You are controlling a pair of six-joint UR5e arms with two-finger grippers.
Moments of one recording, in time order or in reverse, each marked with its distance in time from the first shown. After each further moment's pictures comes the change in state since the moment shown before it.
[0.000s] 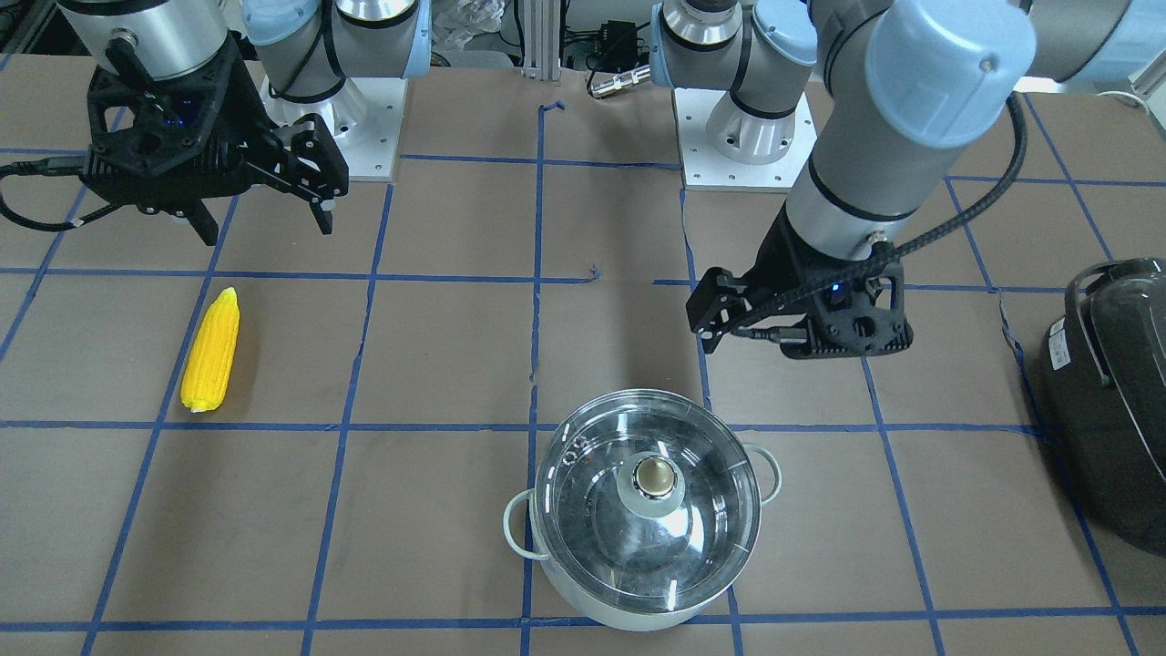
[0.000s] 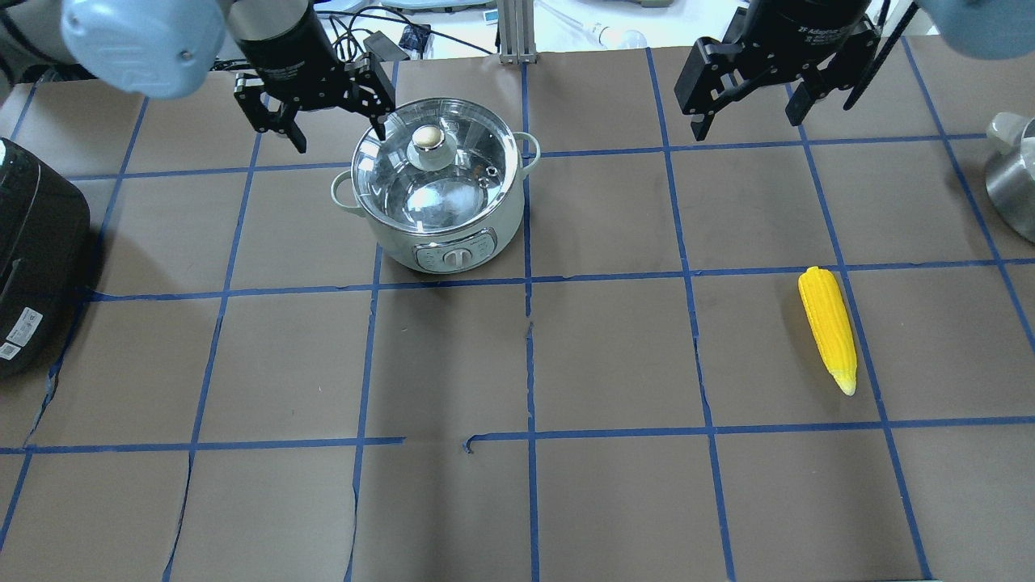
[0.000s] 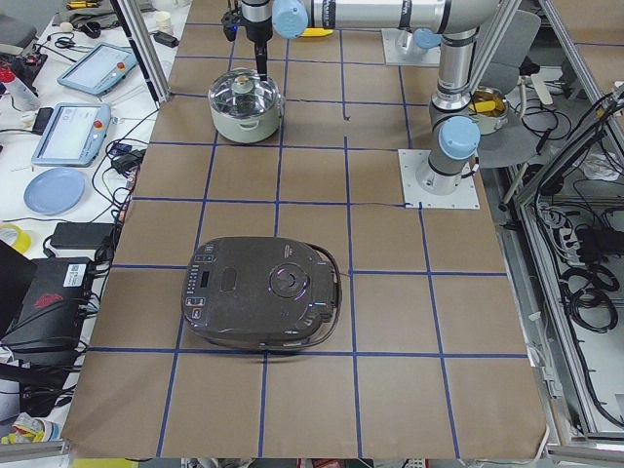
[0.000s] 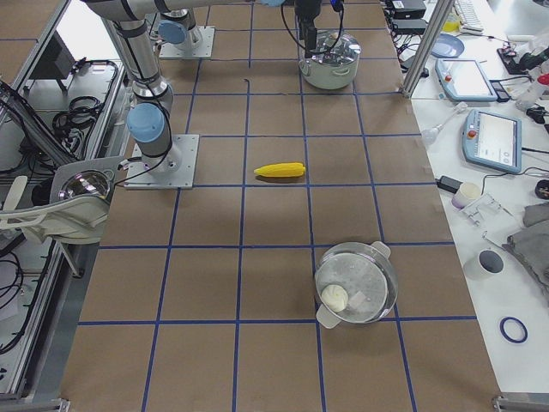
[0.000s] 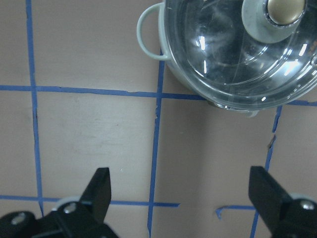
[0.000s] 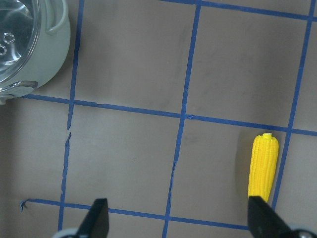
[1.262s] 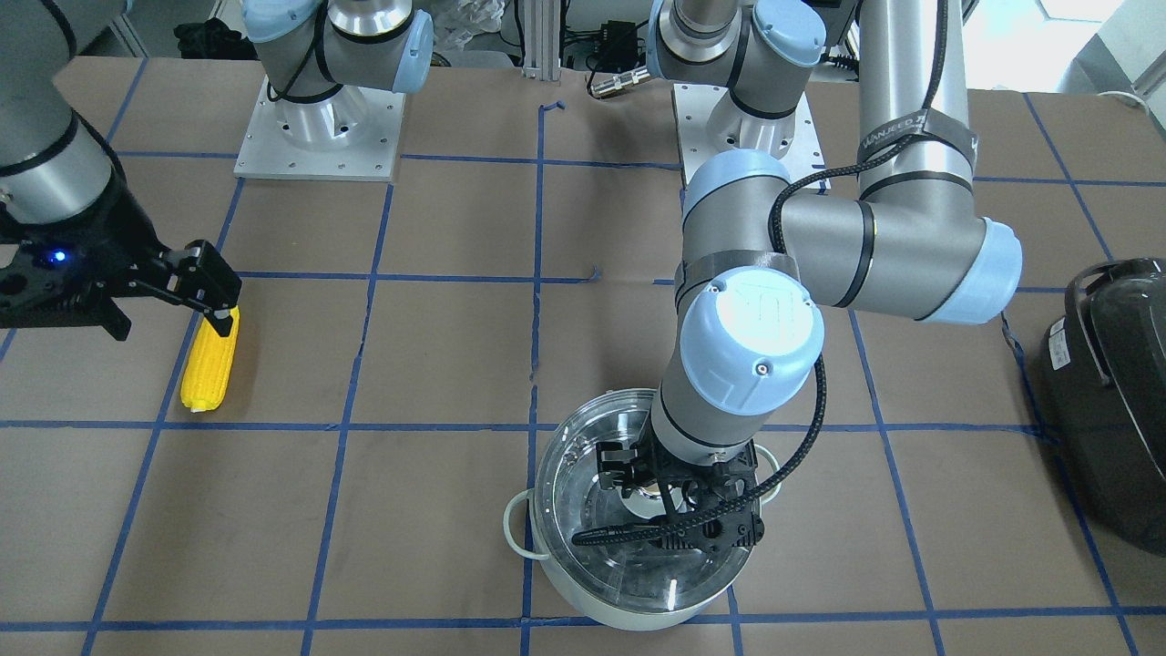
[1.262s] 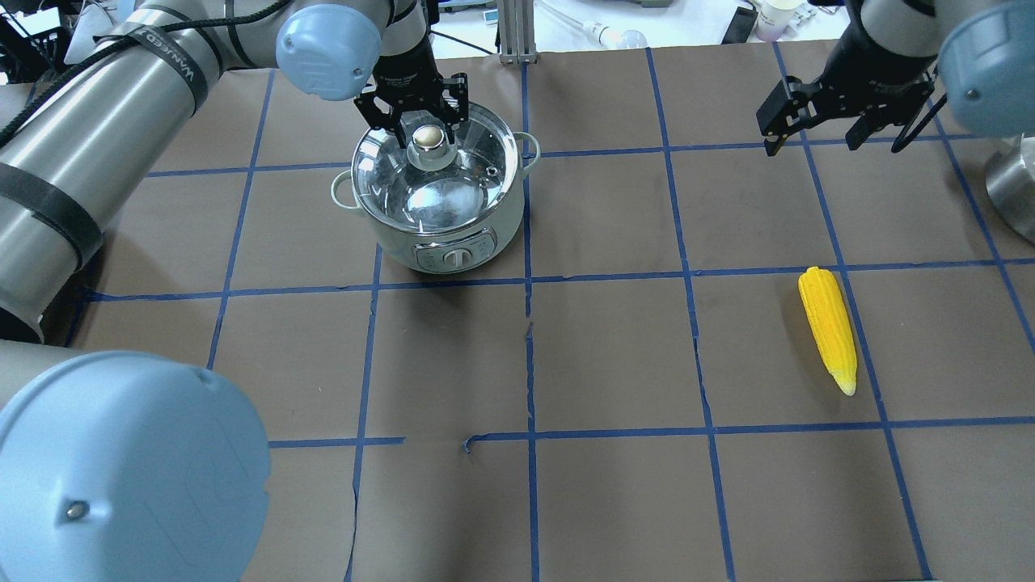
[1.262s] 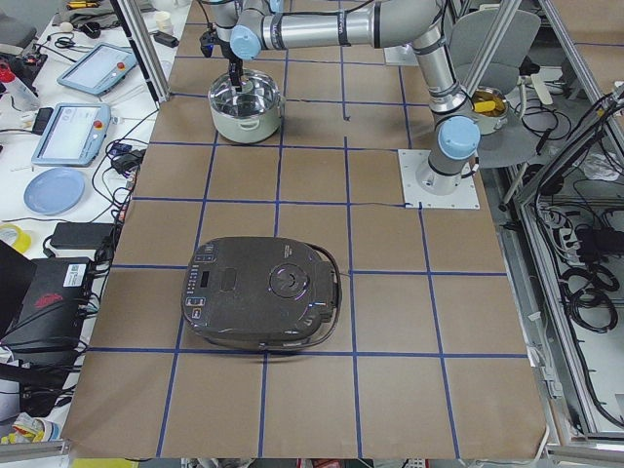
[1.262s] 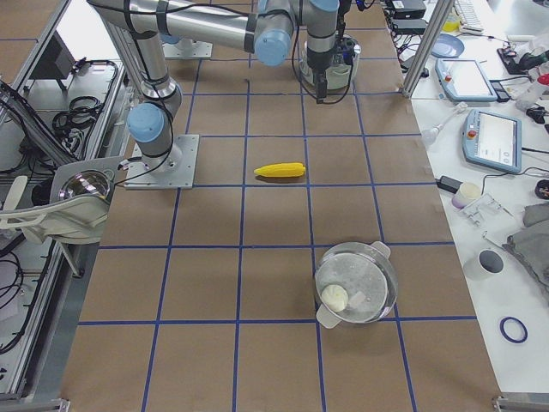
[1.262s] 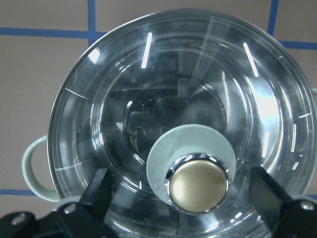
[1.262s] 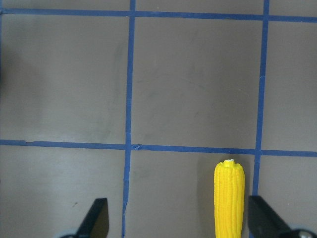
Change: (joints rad) left arm -0.089 -0.257 0.126 0.116 0.031 -0.034; right arm -0.232 0.038 0.287 -0.394 0.026 -0.128
